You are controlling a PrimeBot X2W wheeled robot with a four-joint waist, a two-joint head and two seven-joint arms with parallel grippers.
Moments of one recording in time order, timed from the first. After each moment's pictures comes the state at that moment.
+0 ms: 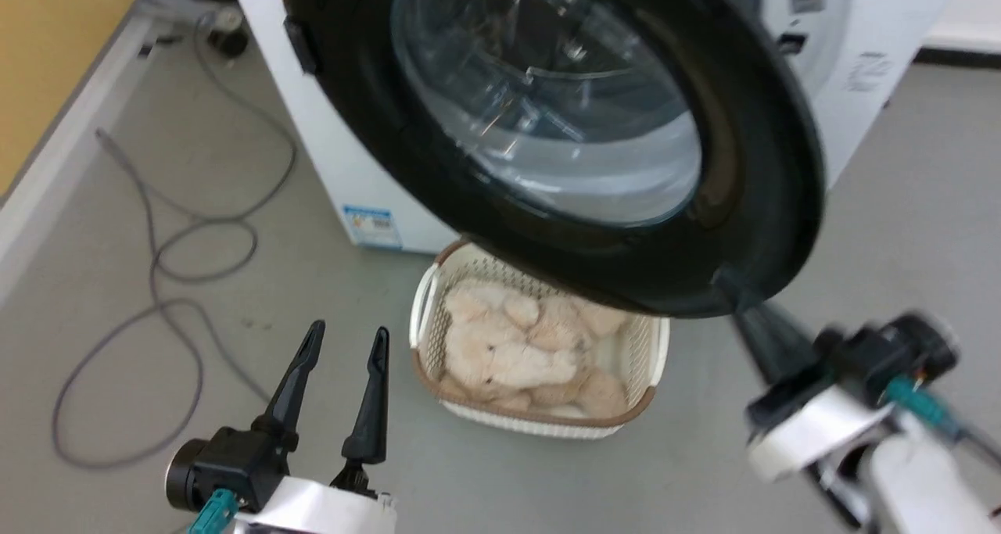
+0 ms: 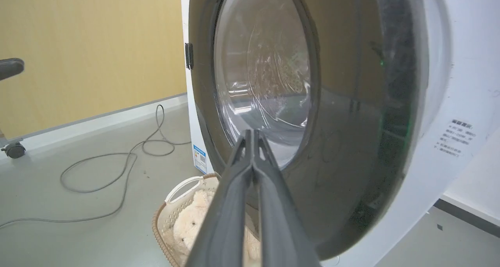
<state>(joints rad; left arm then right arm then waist) 0.00 0.06 -0.10 -0.03 -0.19 -0.12 -0.26 -0.26 -0.28 0.29 0.13 0.16 0.13 -0.23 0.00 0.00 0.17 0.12</state>
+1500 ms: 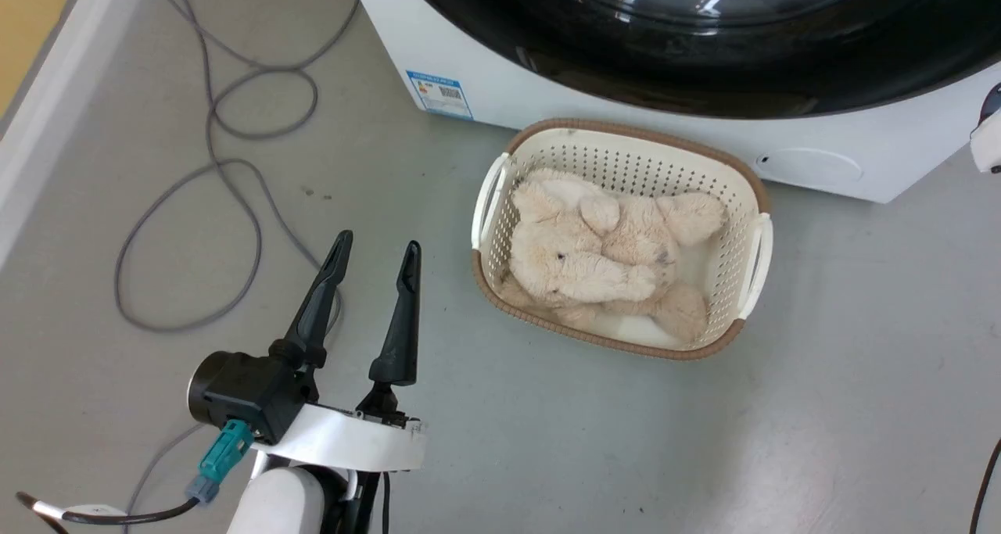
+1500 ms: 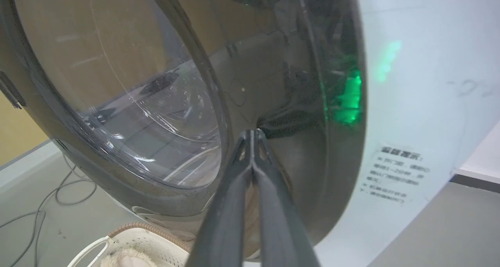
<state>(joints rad) -0.17 0.05 -0.17 -0.04 -0.23 -0.09 -0.26 -0.88 -0.38 -0.03 0.59 0.24 0.14 -0.07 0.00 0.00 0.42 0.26</state>
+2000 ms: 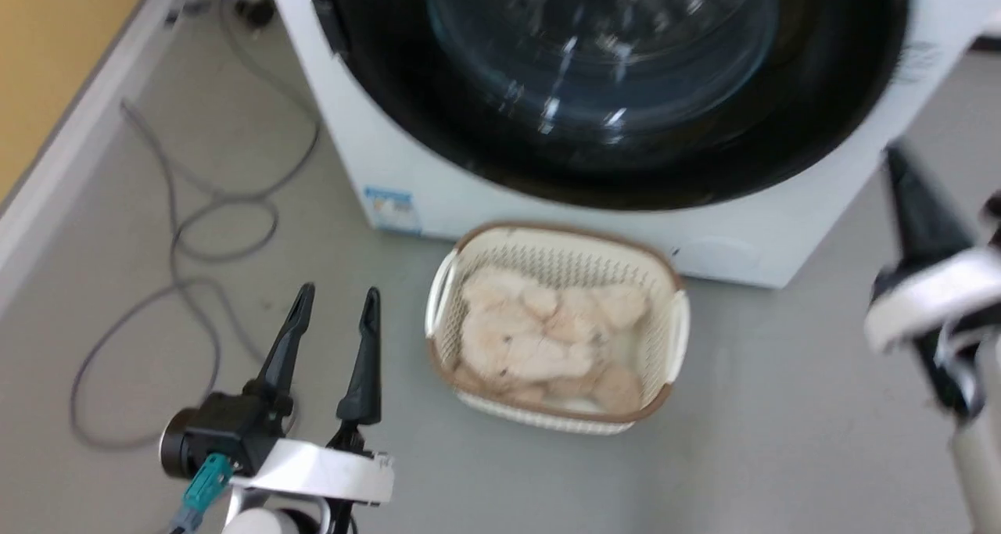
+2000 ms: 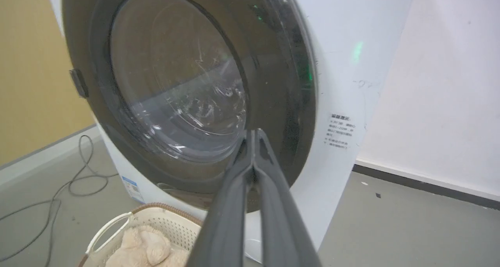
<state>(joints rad) -0.09 0.05 -0.10 0.00 -0.20 -0.08 -0.26 -0.55 -0.34 0.07 0.48 0.28 0.13 -0.23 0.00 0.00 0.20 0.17</state>
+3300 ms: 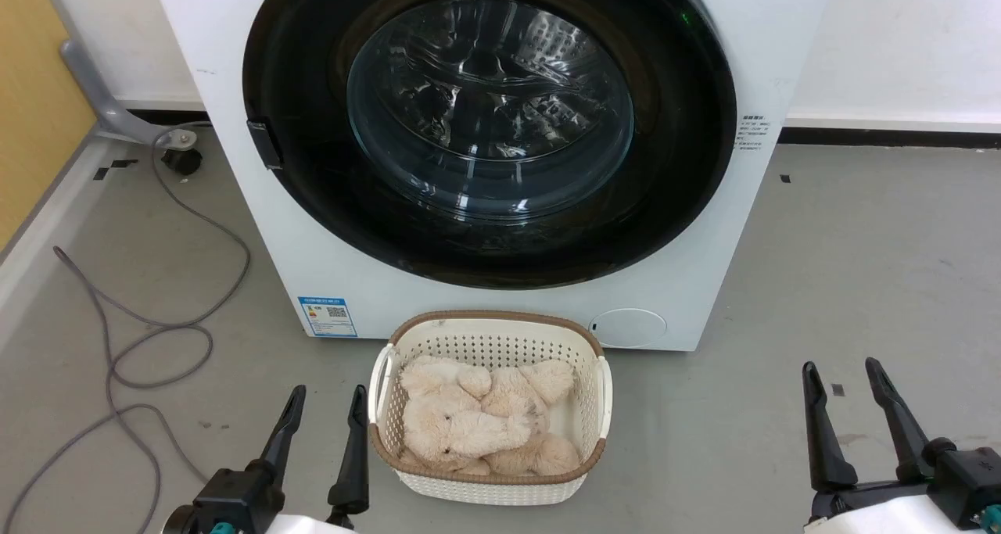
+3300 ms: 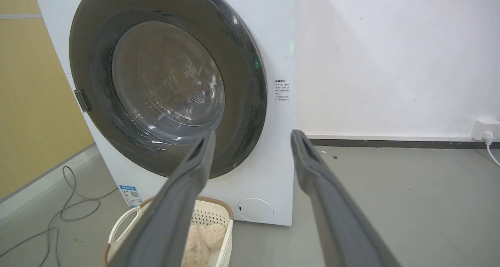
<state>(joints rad) 0.07 0.05 -0.07 0.08 -0.19 -0.07 -0.26 0.05 -0.06 -0.08 0.05 0.12 0.13 -0.26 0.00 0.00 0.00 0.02</state>
